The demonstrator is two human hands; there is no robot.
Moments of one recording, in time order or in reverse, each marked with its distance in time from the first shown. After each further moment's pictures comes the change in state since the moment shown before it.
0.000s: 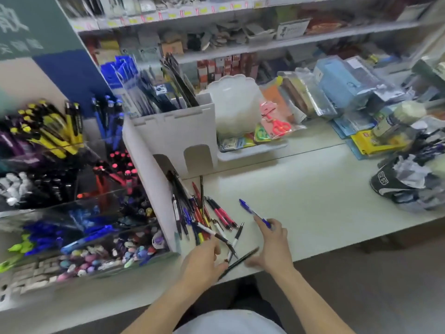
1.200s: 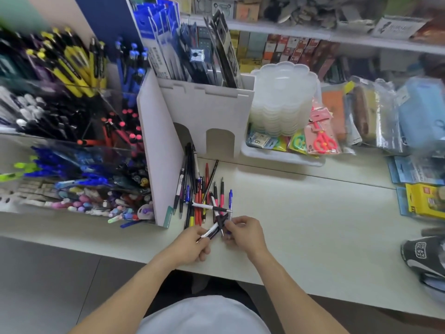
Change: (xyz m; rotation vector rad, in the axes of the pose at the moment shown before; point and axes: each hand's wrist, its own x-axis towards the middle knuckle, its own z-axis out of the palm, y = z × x) left_hand 0.033 0.001 0.020 -0.763 -0.116 -0.414; right_hand 0.069 -0.046 -0.009 0.593 -0.346 0.172
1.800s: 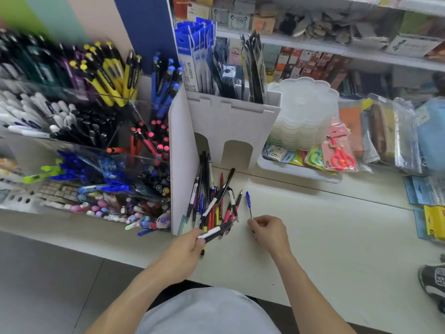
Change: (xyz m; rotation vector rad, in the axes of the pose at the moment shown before) left_hand -0.048 0.011 -0.038 0.206 0.203 0.211; right_hand 0.020 -0.027 -0.024 -0.264 0.136 -0.085
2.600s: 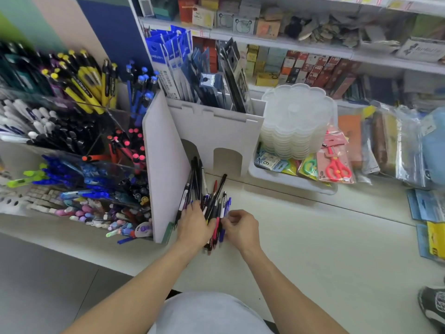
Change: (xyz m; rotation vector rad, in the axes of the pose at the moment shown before) left_hand 0.110 0.026 0.044 0.231 0.412 -0.194; right_hand 0.022 -0.026 0.030 0.021 -0.055 -0.162
